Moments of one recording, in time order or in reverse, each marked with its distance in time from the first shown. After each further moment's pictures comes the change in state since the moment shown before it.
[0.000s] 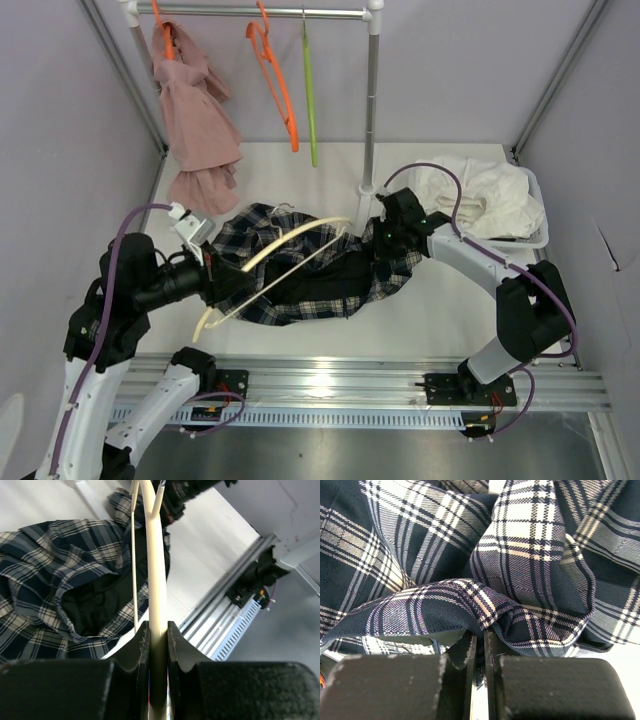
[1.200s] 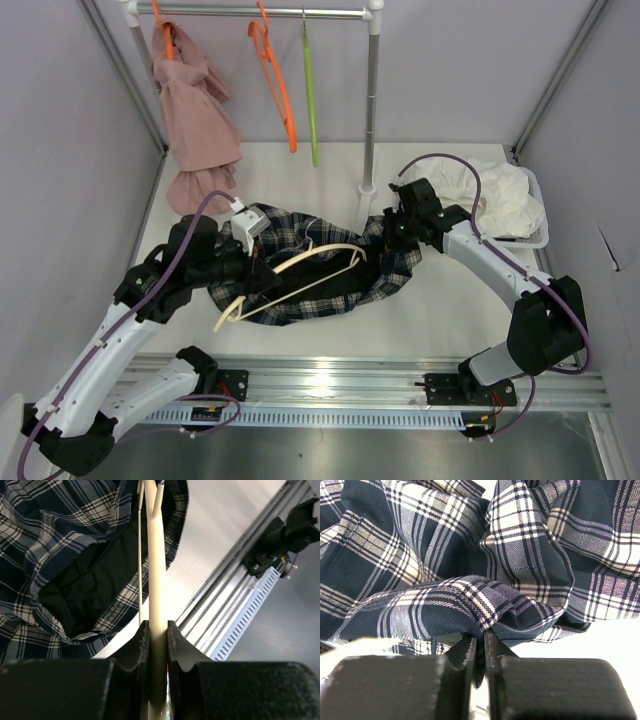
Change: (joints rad) left arm -0.253 0.177 -0.111 0.095 -0.167 0.005; right arm -0.061 -0.089 0.053 -0.108 -0.021 -0.015
